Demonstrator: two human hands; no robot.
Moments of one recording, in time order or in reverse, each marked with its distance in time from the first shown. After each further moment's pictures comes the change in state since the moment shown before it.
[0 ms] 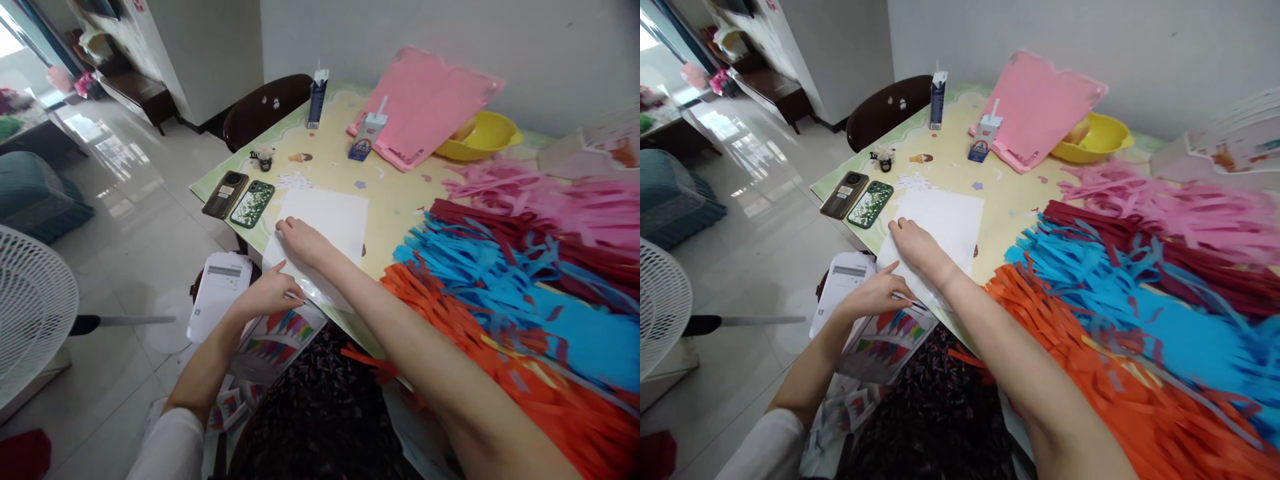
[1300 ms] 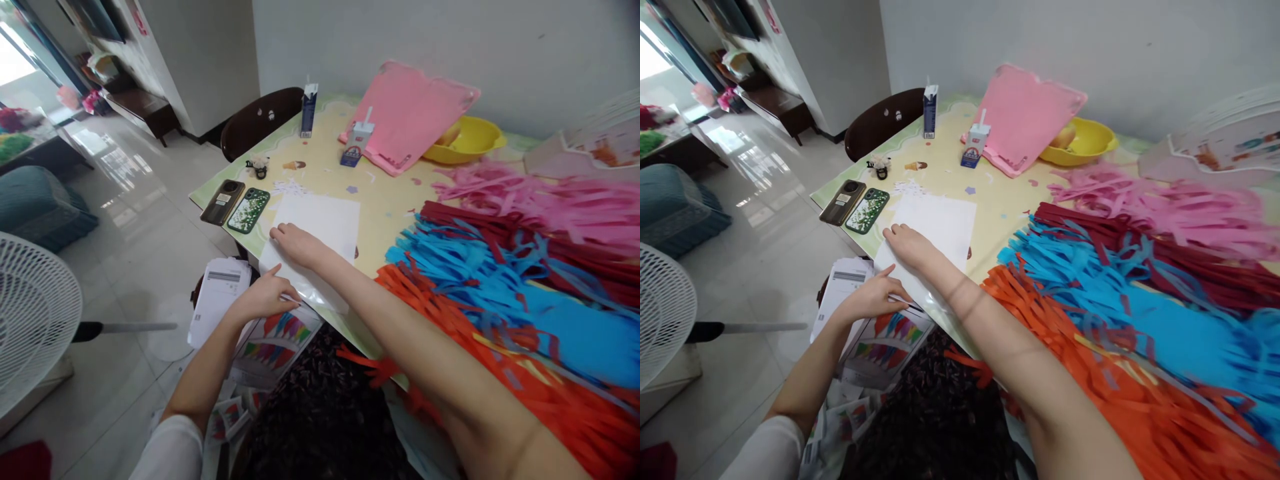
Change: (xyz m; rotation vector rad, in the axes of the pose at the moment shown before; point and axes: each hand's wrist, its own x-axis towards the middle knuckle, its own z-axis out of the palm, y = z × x) left_hand -0.001 0.000 0.000 0.010 -0.002 -0.031; right_hand 0.005 0.007 0.003 0.091 0.022 -0.108
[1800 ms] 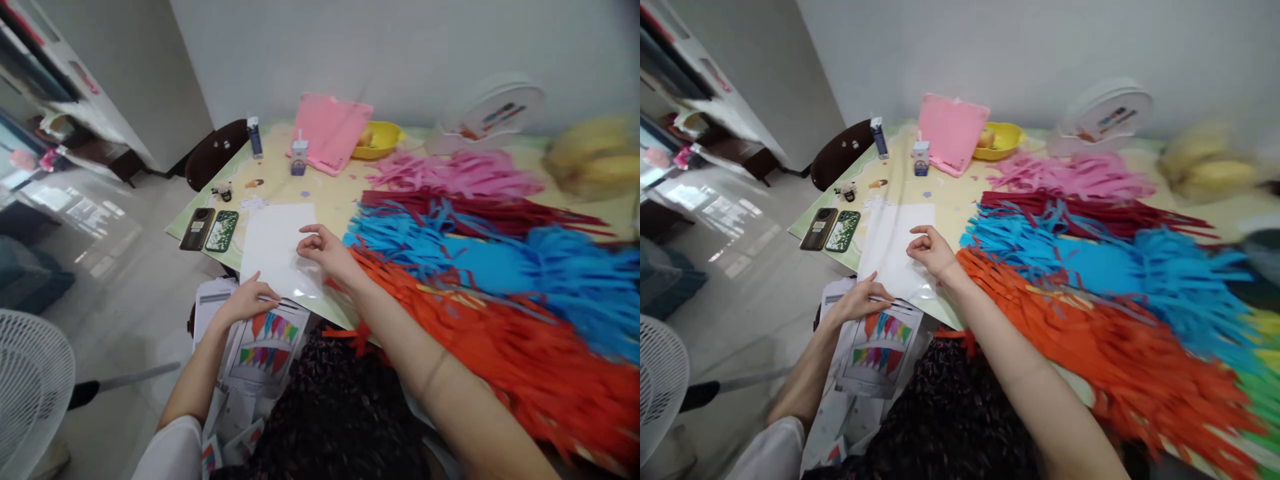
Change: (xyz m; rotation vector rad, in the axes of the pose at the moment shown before) left_hand -0.004 -0.007 -0.018 -0.005 -0.030 0.074; right_hand -0.104 0.014 -0.016 0.868 0.602 0.368
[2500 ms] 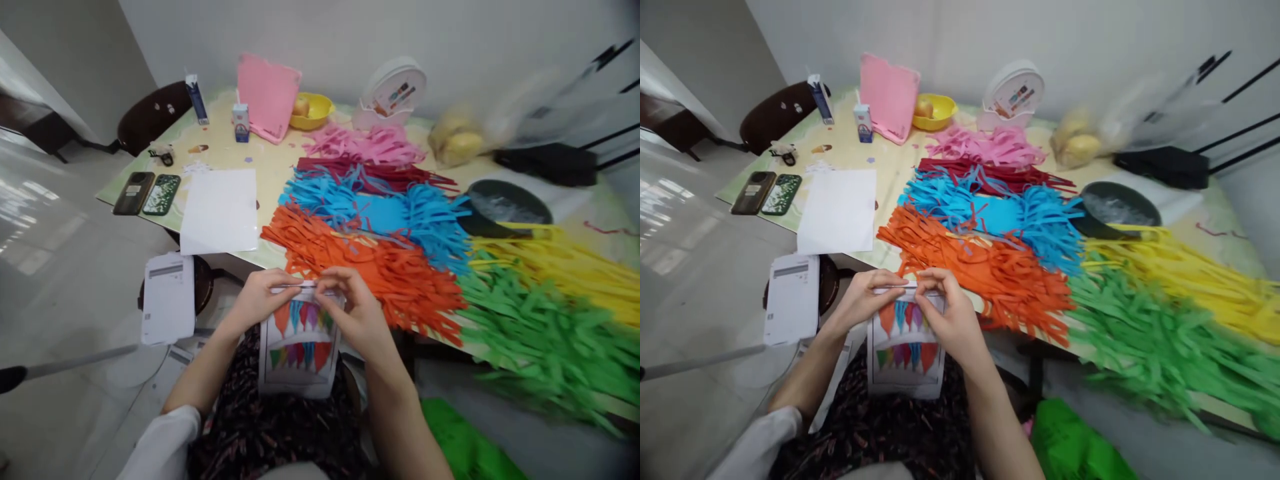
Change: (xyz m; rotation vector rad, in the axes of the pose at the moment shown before) left_hand 0.011 0.148 0.126 -0.358 0.301 0.247; right_hand -0.250 -0.038 -0.073 0.002 0.280 0.098
